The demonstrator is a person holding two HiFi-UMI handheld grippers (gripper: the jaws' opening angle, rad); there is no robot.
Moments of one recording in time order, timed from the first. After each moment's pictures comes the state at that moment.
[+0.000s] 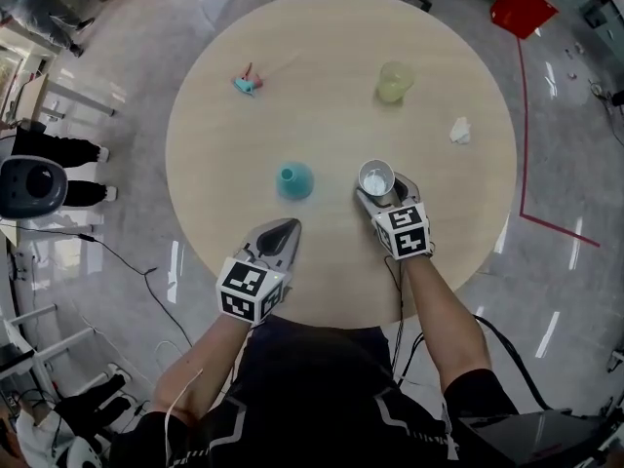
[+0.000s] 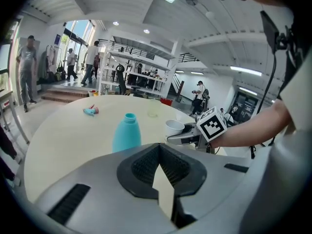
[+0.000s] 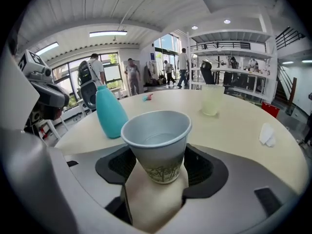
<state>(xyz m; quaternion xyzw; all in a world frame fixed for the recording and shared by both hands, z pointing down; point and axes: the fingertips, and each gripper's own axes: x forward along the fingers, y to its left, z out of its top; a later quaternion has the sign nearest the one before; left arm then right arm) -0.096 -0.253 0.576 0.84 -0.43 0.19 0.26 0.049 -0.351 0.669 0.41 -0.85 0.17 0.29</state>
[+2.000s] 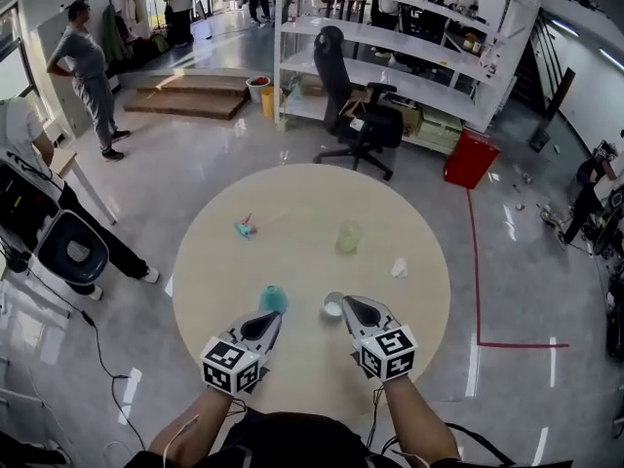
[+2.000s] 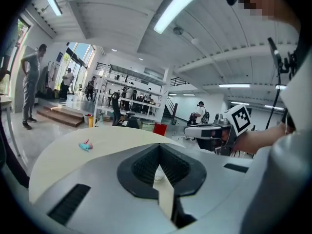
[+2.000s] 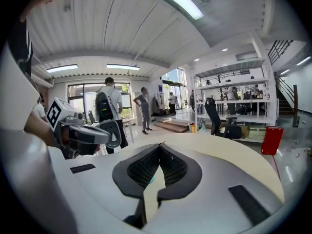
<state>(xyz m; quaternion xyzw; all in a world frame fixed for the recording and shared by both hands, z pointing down) -0.088 -0.249 0.460 0.87 -0.44 0.07 0.18 0.043 -0.299 0.450 0.40 -0.90 0.10 0.13</state>
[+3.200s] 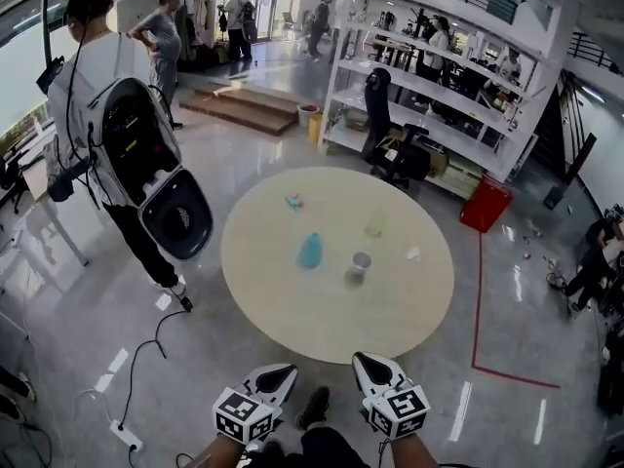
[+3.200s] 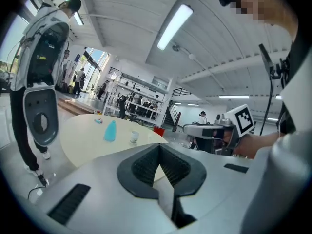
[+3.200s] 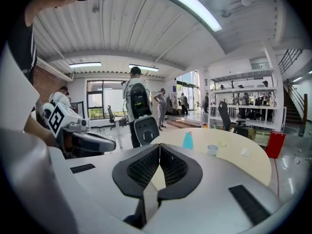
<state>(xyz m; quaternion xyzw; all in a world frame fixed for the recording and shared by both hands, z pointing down) -0.057 0.087 0.465 0.85 -0.49 0.00 0.21 0.053 0.032 0.427 0.35 -0.93 0.05 0.14</state>
